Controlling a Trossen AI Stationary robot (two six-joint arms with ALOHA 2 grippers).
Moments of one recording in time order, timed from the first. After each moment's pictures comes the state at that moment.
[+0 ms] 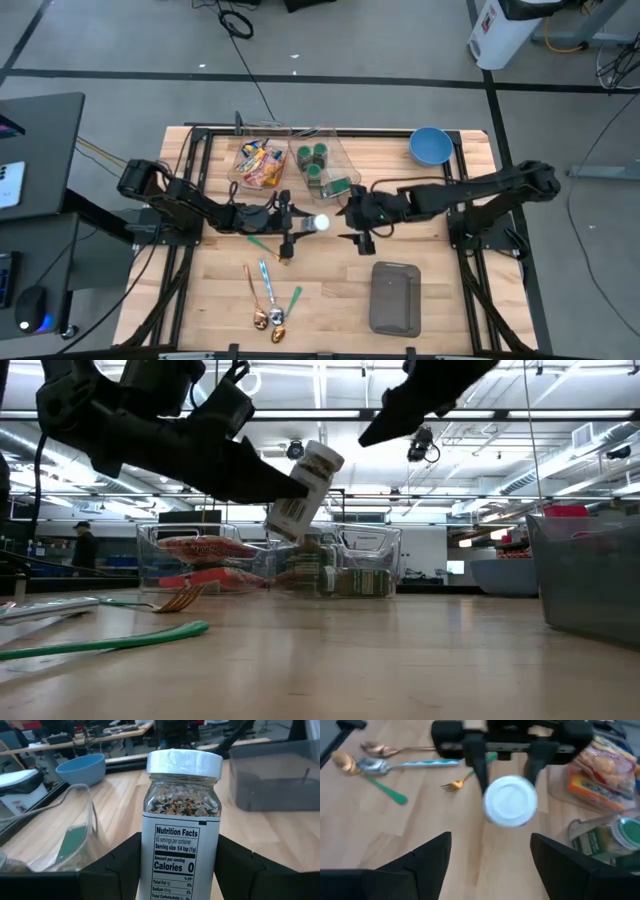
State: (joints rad) left arm -0.16 1.61 0.47 0.90 -0.28 0.07; right arm 0.15 1.45 0.99 -0.30 0.09 -0.10
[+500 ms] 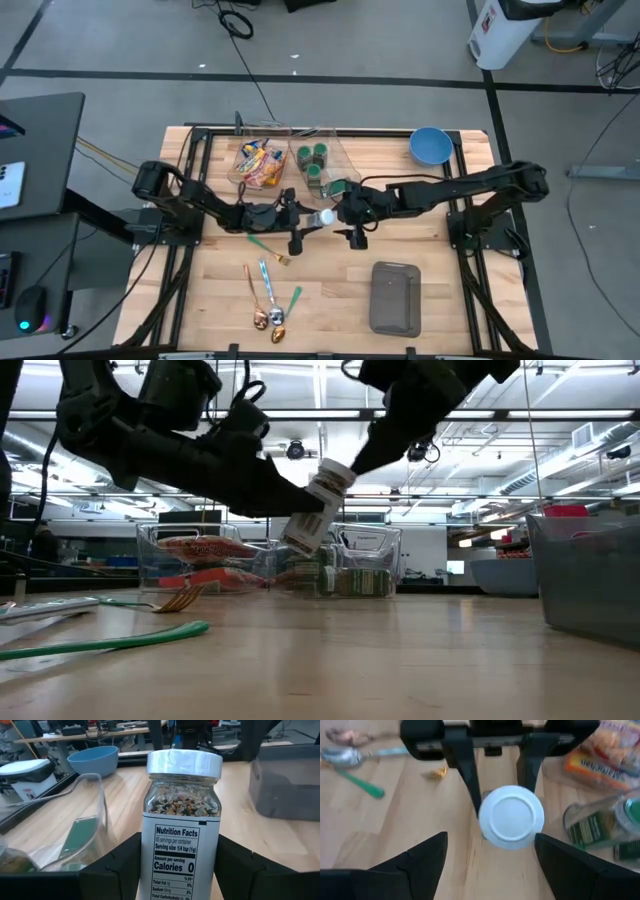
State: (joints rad) left arm -0.12 1.72 0.52 0.97 -0.30 0.02; right arm 0.08 1.54 1.01 -0.30 0.06 -0.08
